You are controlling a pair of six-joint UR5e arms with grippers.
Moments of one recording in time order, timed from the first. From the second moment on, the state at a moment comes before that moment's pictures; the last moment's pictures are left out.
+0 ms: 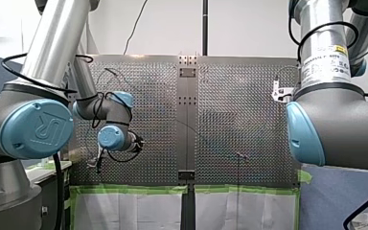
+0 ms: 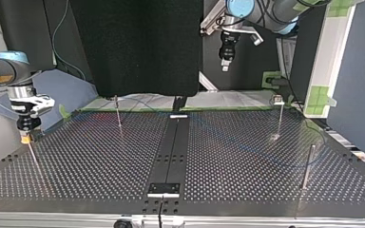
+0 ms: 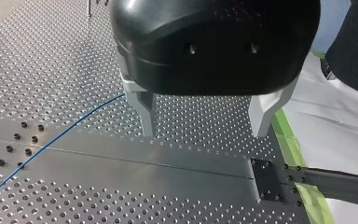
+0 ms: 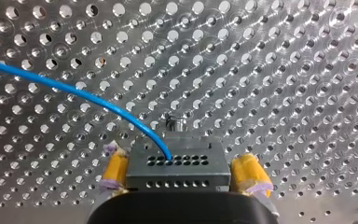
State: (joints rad) left arm -0.39 -1.89 -2.40 -2.22 -1.84 -1.65; right arm 1.52 -1.05 1.45 -0.44 1.16 1.63
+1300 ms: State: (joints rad) left arm -0.39 -1.89 -2.40 -2.22 -1.84 -1.65; right arm 1.52 -1.05 1.45 -0.42 1.17 1.63
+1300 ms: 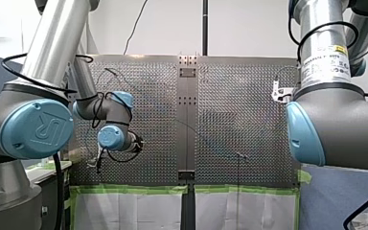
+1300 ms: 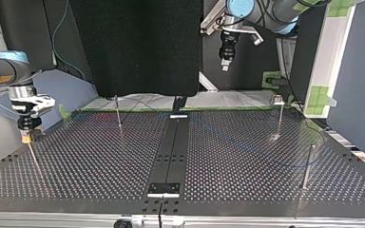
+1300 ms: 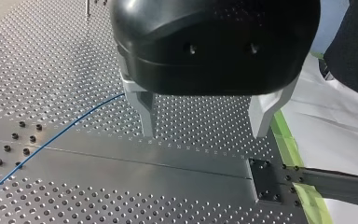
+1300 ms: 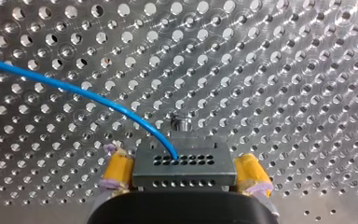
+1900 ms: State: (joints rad) left arm -0.39 -1.89 -2.40 -2.22 -1.84 -1.65; right arm 1.52 -1.05 1.45 -0.42 1.20 1.63
